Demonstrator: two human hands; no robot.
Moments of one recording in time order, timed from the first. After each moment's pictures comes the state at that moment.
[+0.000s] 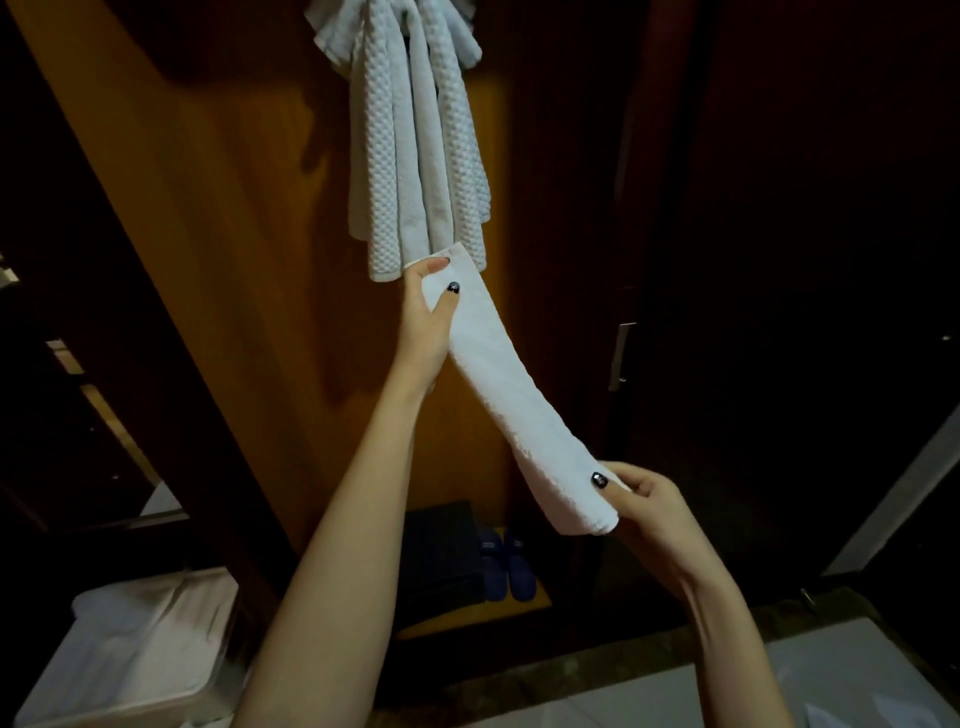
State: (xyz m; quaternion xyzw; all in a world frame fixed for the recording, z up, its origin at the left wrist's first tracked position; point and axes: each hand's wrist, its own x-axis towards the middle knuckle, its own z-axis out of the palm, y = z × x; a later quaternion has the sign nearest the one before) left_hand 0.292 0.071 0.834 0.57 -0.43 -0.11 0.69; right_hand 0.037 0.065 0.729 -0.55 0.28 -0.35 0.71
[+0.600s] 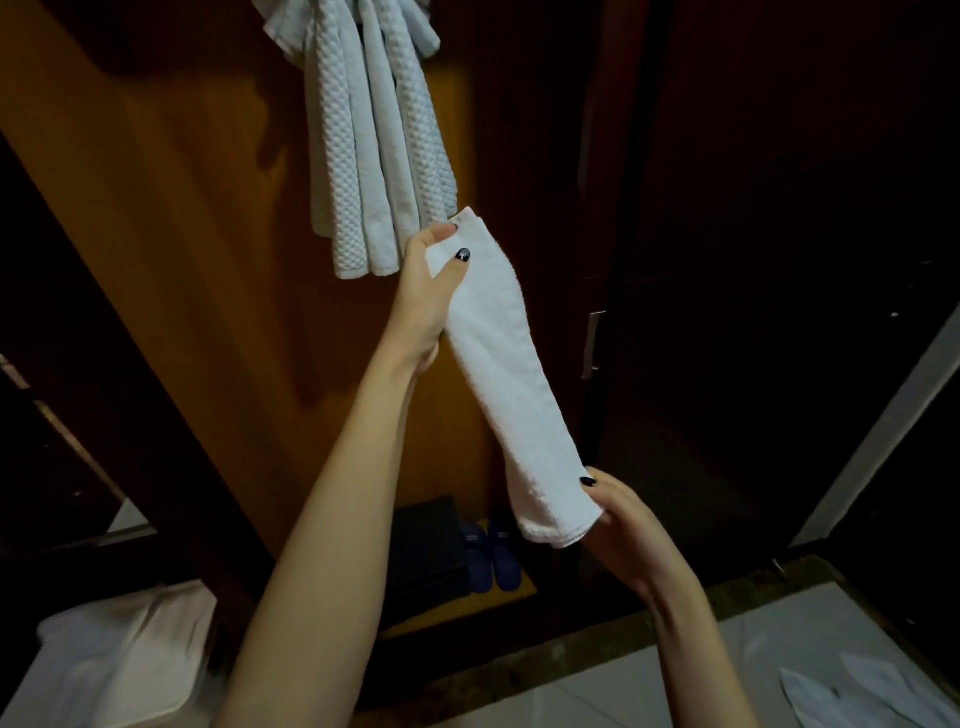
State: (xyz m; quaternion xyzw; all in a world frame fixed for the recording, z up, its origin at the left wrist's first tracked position) left_hand 0.271 0.058 0.858 0.51 -0.47 -0.20 0.69; right_hand 0.034 0.065 0.701 -0.49 0.22 -0.31 0.78
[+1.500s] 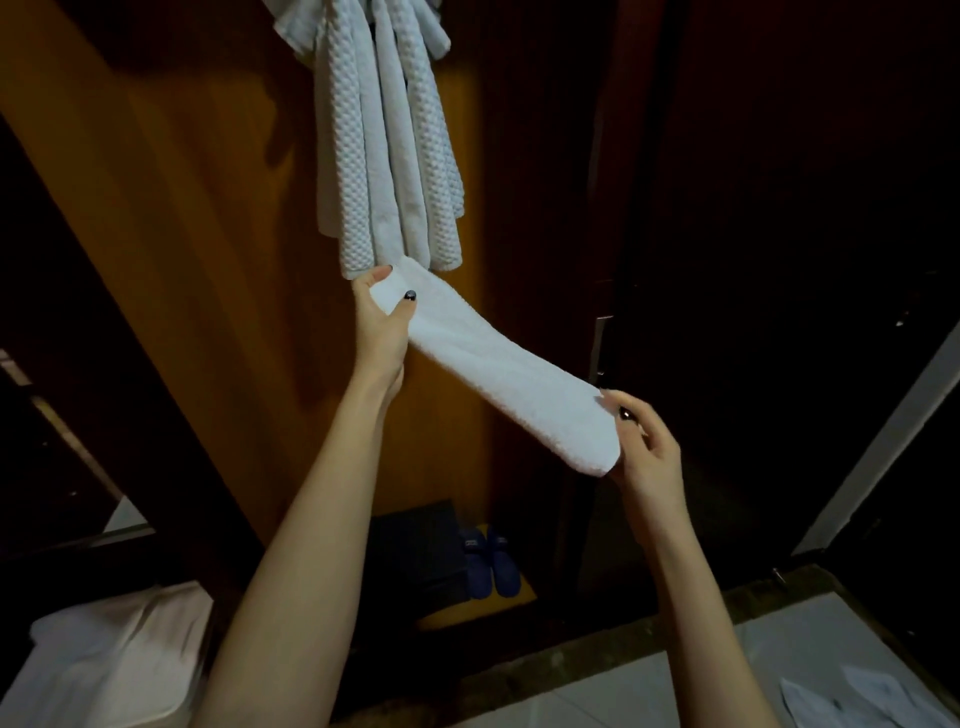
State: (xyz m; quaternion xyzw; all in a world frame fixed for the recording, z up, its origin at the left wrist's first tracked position) left_hand 0.324 0.056 0.815 0.52 -0.35 -0.15 0.77; right_hand 0.054 0.045 0.736 -0.56 0.34 -0.53 0.53
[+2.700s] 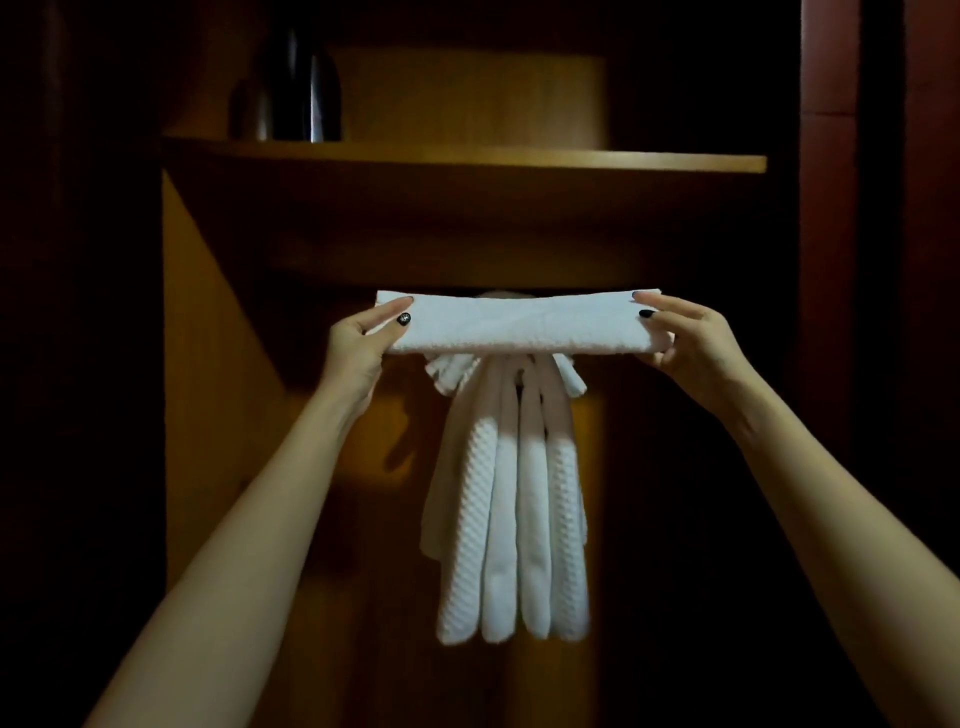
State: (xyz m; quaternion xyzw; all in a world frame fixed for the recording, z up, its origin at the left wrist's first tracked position) left_hand 0.556 -0.007 1.111 0.45 -0.46 0.02 0.77; right_hand 0.281 -0.197 1.129 -0.64 0.02 -0.54 0.55
